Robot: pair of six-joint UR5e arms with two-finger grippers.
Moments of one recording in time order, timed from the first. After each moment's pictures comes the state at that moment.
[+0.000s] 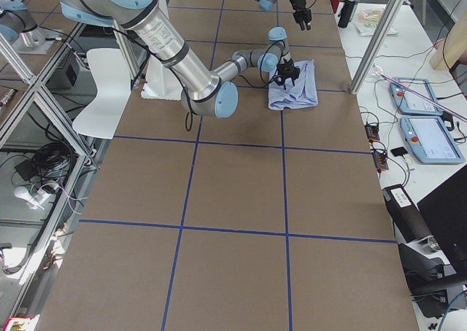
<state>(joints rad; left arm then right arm) -1.02 -2.15 -1.27 -2.48 -2.06 -1.63 0.63 -0.62 1.12 -1.22 1.70 2.44</state>
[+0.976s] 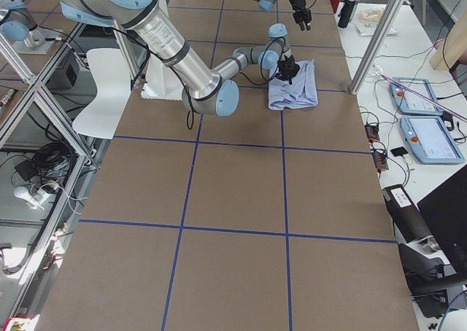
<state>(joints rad) -1.01 -2.15 -1.27 -2.48 -2.06 -1.63 0.63 -0.61 1.12 -1.21 1.70 2.48</state>
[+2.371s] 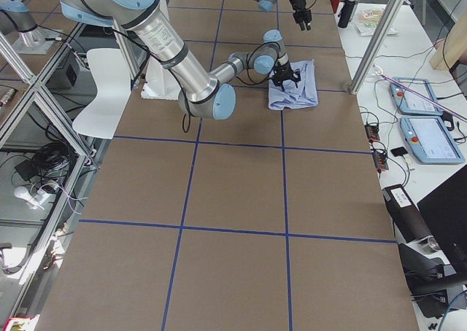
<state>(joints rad) -1.01 -2.15 -1.27 -2.48 -2.06 -1.64 0.61 -0.64 1.14 -1.22 1.58 2.79</state>
